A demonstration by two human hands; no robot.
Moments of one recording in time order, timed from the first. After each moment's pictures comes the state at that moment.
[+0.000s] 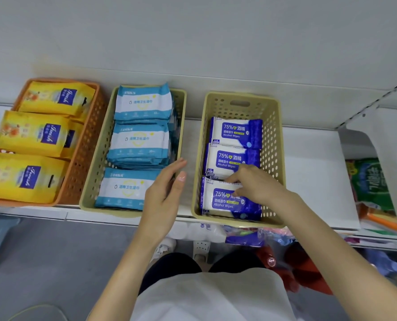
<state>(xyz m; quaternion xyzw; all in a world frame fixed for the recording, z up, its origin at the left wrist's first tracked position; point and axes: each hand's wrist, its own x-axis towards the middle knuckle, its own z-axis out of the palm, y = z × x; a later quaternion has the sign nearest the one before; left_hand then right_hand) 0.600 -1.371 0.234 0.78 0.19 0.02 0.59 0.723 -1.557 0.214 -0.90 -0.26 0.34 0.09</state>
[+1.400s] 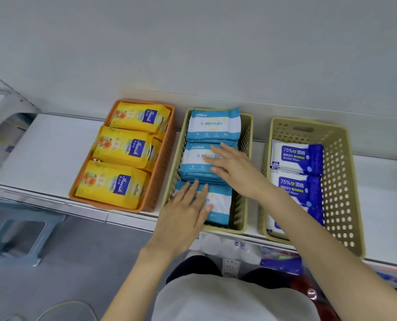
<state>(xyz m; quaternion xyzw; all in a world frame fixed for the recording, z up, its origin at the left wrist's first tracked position) 0.567 -1.262 0.226 0.99 0.05 -0.10 0.12 0.723 -1.388 0.233 -0.87 -0.40 0.19 0.19</state>
